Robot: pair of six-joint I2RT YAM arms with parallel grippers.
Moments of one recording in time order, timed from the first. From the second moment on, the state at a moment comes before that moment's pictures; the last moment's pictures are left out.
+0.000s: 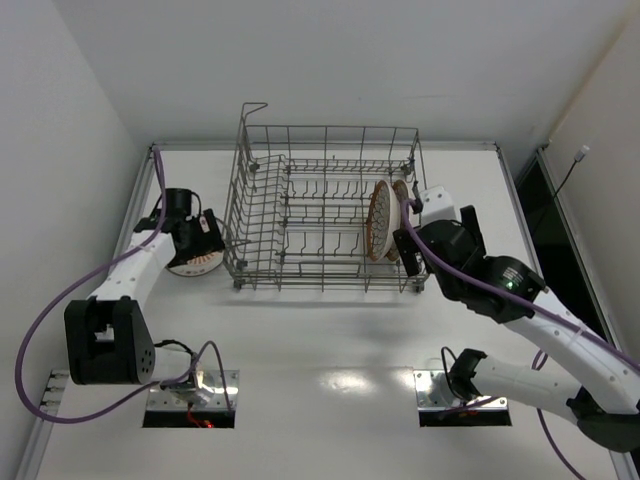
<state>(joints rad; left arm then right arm) 0.02 1.35 0.95 -0.64 -0.06 -0.34 0.83 0.92 1.10 -0.87 0.75 0.12</state>
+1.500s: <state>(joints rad) -0.01 1.86 1.24 -0.63 -0.22 -0.35 0.83 0.92 1.09 -0.87 0.73 0.11</state>
